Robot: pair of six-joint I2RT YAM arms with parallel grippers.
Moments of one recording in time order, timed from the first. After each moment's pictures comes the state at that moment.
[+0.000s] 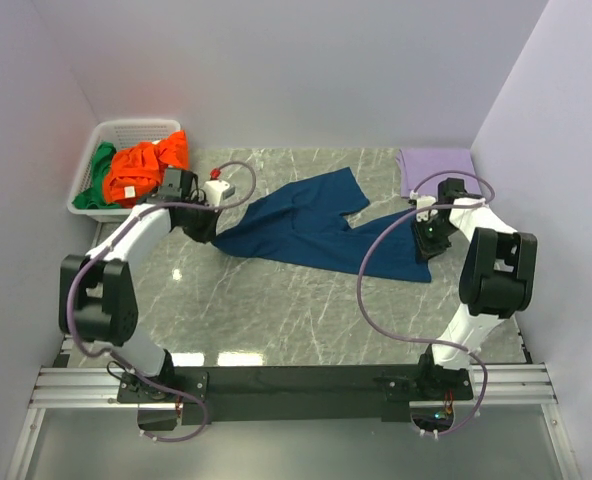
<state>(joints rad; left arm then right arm) -0.15 1.63 1.18 -0.59 0.35 0.39 -0.16 1.80 1.19 -0.78 -0.20 -0.39</state>
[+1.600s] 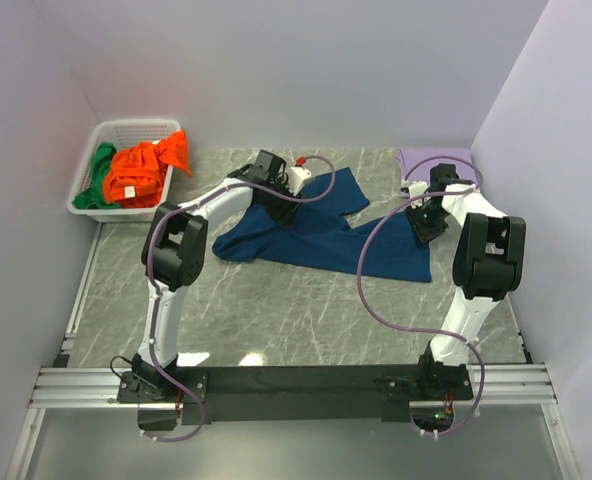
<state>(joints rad) -0.48 2.18 1.74 -0.49 0.33 0.33 -0.12 1.93 1.37 -0.76 -0.11 -0.52</state>
